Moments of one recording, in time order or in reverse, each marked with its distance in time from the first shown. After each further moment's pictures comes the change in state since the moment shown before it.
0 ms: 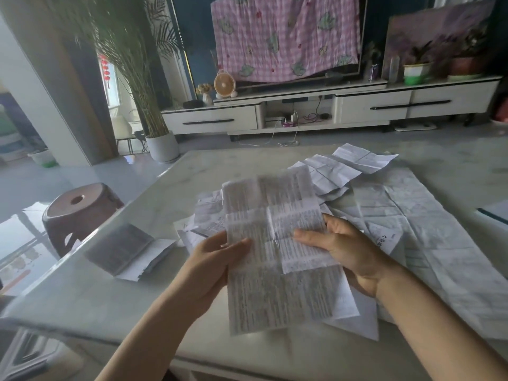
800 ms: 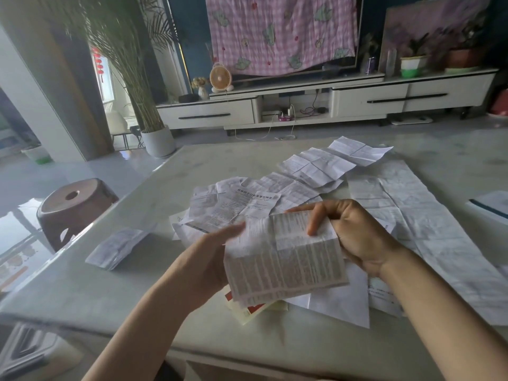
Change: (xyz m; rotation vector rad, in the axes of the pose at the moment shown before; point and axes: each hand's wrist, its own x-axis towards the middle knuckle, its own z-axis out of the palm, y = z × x) left_hand -0.004 0.003 0.007 -0.124 -0.128 -0.142; right_hand -0.003 -0.011 -0.010 -0.107 0.004 -0.115
